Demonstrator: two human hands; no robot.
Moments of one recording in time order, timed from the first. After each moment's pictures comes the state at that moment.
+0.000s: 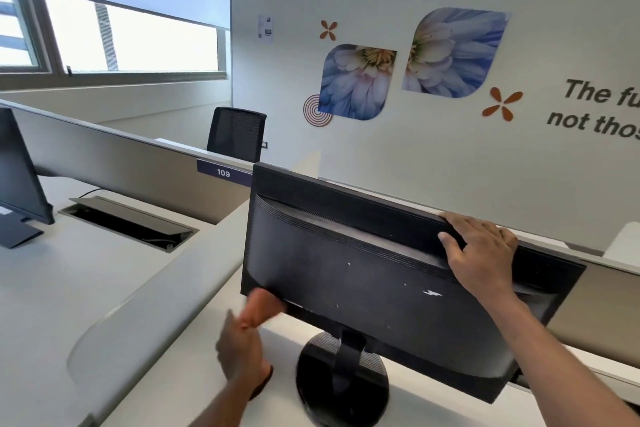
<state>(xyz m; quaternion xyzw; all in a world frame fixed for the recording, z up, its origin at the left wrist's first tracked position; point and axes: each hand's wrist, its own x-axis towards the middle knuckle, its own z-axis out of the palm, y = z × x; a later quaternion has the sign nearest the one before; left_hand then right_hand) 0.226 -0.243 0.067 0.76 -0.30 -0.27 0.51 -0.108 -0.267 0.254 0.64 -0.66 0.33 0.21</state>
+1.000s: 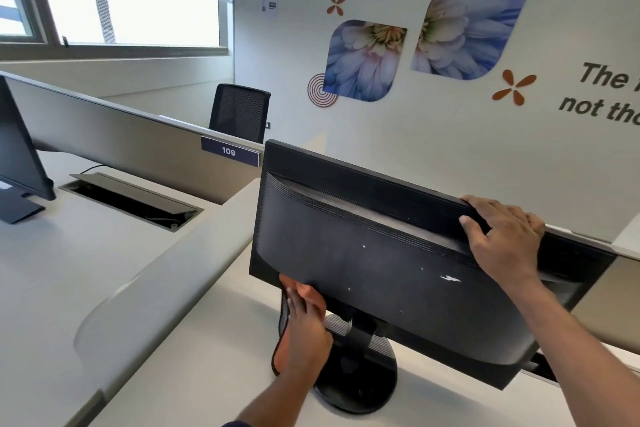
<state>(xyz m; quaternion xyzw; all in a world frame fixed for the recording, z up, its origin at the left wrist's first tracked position) 0.160 -0.255 0.035 0.64 -0.64 -0.26 0.33 -0.106 -0.275 0.253 0.63 -0.67 0.33 0.22</state>
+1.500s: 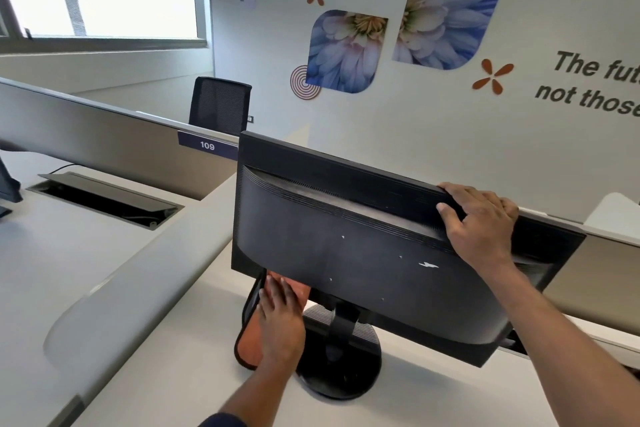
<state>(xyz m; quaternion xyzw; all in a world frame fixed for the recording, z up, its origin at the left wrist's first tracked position) 0.168 -0.266 0.013 0.71 -0.68 -0.09 0.16 -0.105 -0.270 0.253 0.63 -0.67 0.33 0.22</state>
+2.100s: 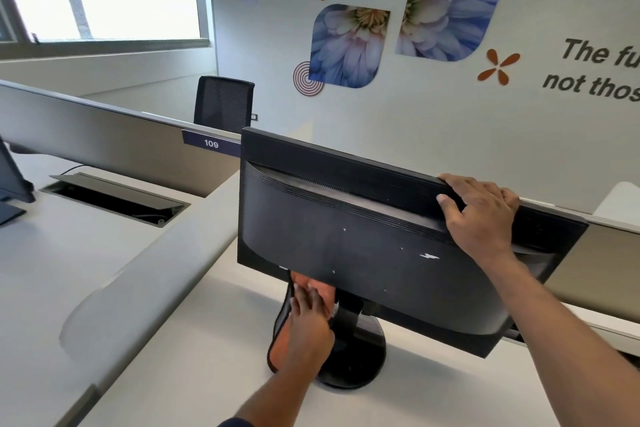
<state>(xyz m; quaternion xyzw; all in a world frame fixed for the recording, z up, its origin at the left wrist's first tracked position) 0.136 -0.247 0.022 0.66 -0.68 -0.26 0.15 -0.104 -0.267 0.253 0.64 -0.66 0.33 0.23</state>
